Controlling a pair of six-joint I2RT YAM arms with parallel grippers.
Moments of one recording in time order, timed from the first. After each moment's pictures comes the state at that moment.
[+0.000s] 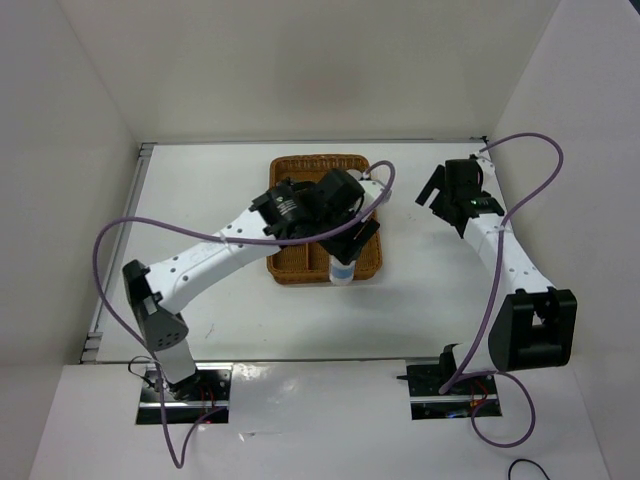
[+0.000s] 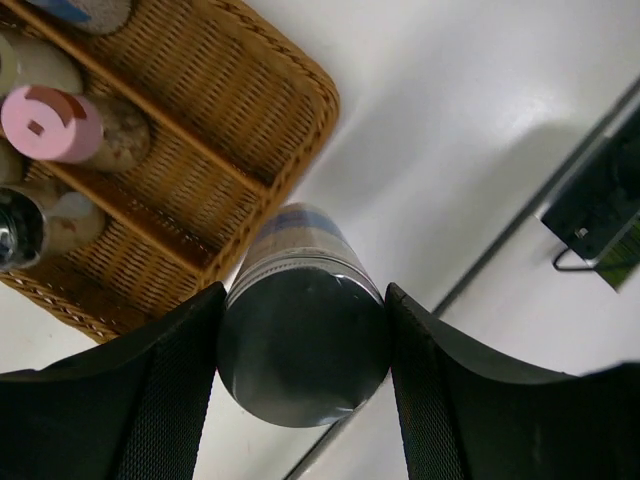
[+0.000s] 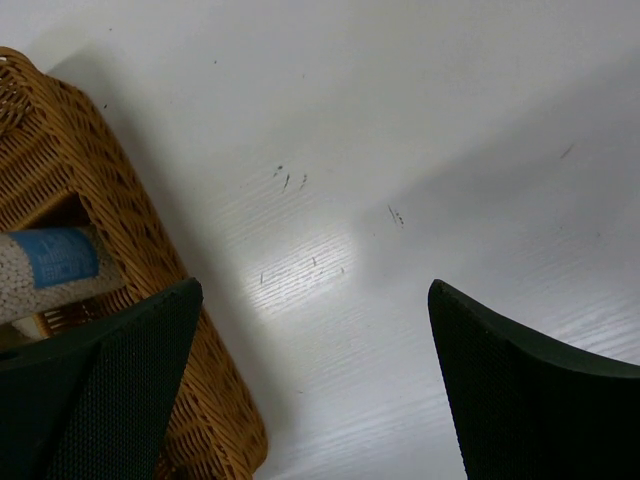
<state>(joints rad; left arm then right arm) -0.97 1.70 1.87 -1.00 -0.03 -0.14 0.06 1.38 1.10 -0.45 0.28 0.57</state>
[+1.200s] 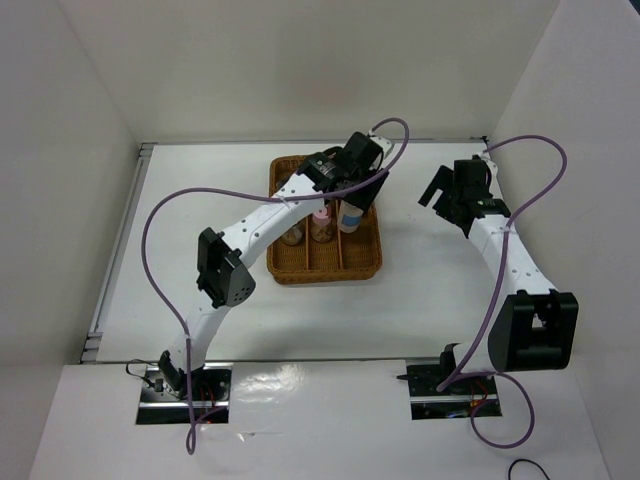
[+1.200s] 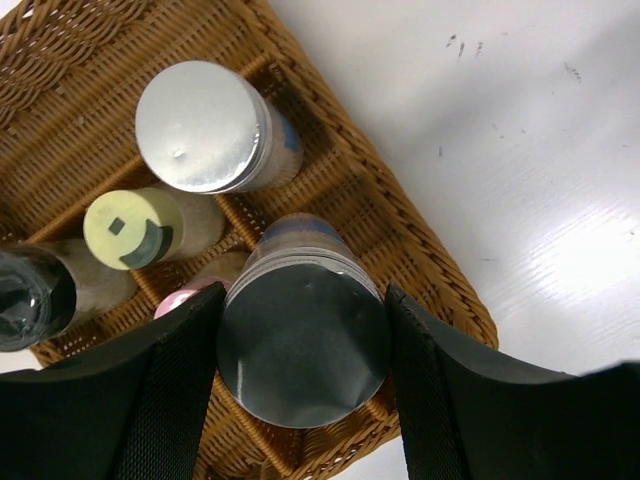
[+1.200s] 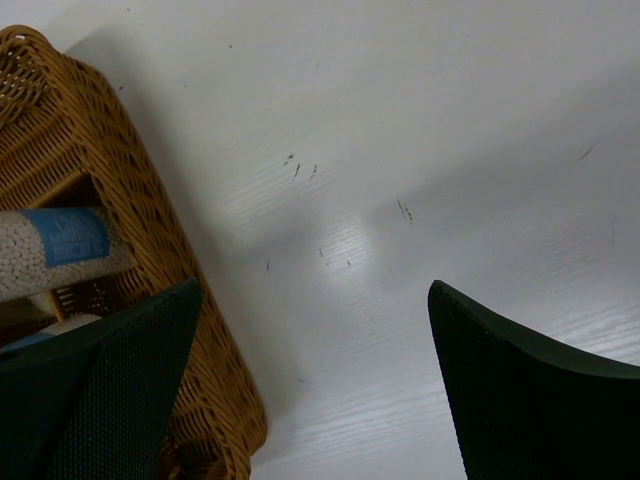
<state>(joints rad) -0.80 2.24 2.40 -0.94 -0.21 -0.14 0.01 1.37 1.09 -0.45 0.17 0.53</state>
